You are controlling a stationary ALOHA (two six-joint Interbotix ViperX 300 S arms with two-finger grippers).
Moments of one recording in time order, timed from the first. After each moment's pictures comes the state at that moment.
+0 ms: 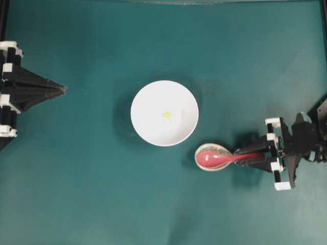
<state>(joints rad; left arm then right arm) 0.04 -0.97 1.18 0.02 -0.17 0.00 0.54 0.12 1.34 0.48 -1.21 0.11</state>
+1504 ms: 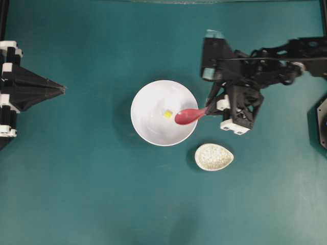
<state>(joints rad) 0.04 -0.98 1.18 0.02 -0.17 0.00 -0.17 -0.17 0.53 0.37 0.73 -0.21</state>
